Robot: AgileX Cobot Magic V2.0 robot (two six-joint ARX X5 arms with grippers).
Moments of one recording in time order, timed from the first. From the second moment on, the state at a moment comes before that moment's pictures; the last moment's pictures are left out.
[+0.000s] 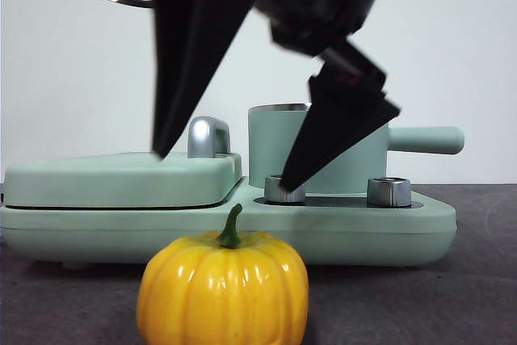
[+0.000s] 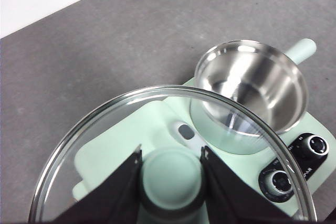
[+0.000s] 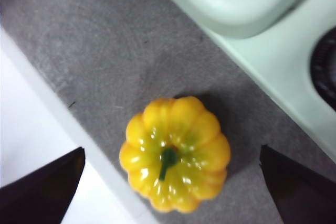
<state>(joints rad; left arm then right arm) -0.40 1.37 1.61 -0.89 0.21 0.19 1.00 1.48 1.06 -0.67 -0.17 0.33</state>
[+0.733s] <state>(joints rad) -0.37 1.37 1.61 -0.88 0.21 0.19 1.08 1.70 1.07 -0.68 -0.13 0.33</state>
